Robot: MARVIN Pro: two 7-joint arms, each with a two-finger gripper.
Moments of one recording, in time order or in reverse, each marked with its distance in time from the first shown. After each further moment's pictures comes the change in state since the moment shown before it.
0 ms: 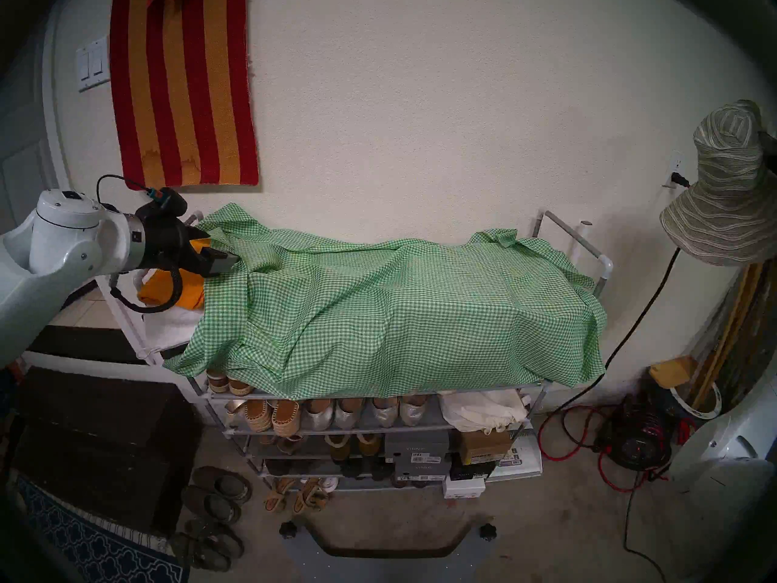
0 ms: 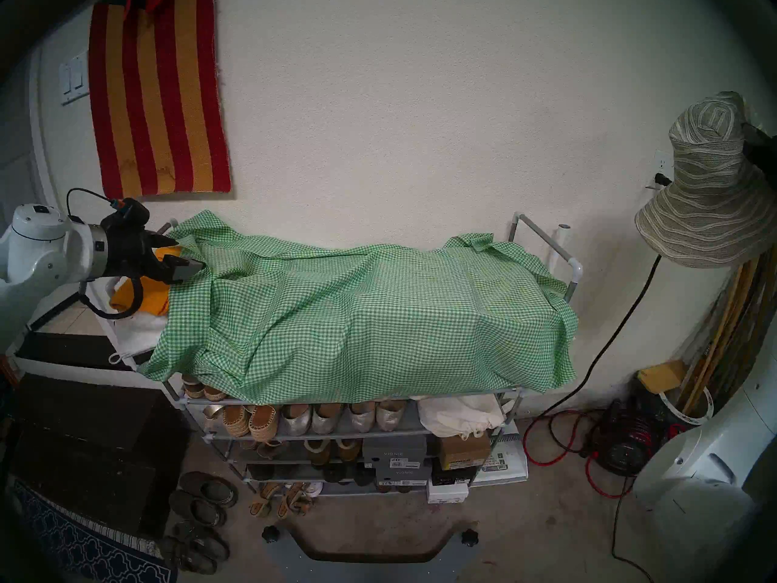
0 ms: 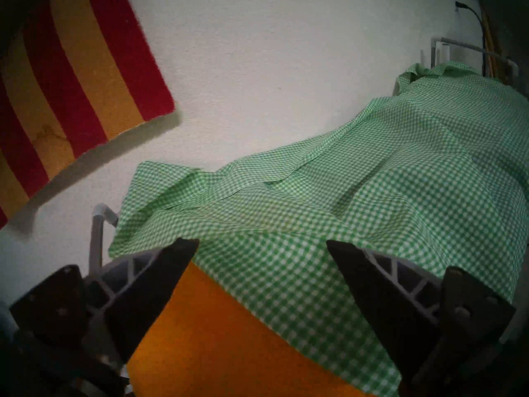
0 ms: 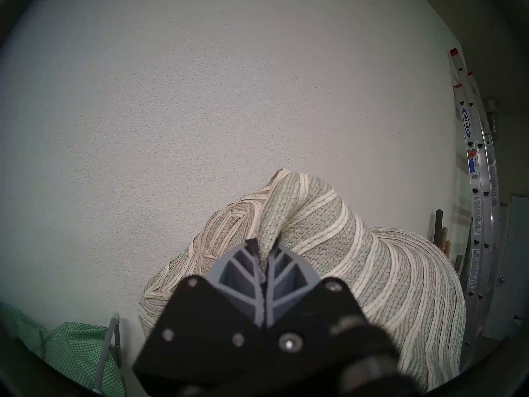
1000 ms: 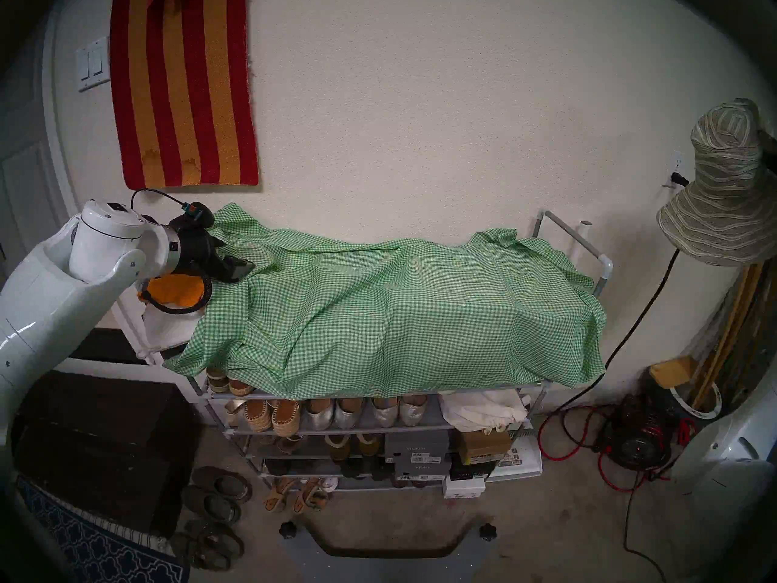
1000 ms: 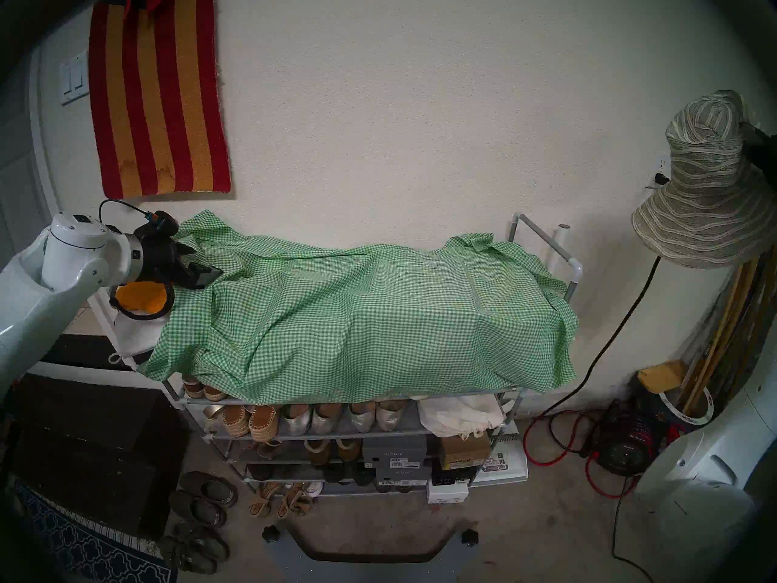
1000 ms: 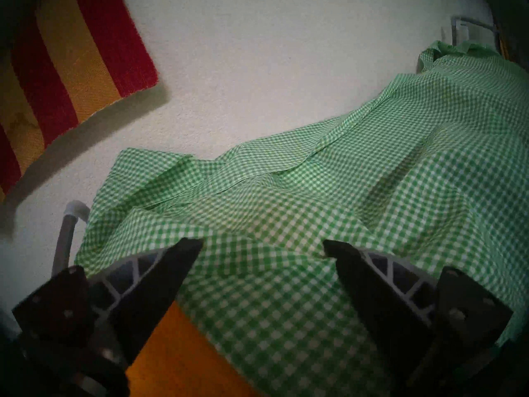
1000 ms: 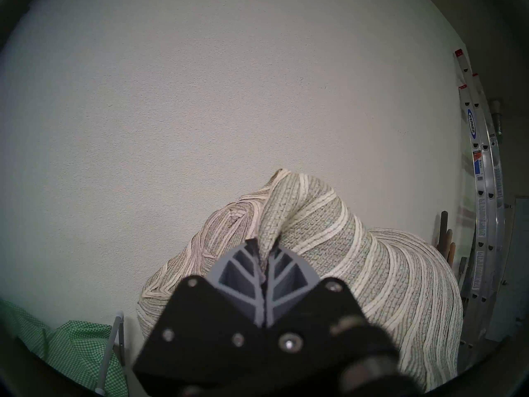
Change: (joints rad) left arm -0.350 -0.213 0.319 0.126 0.313 0.126 -0.027; right arm -0.012 0.012 0.002 0.002 0.027 0.000 -0.001
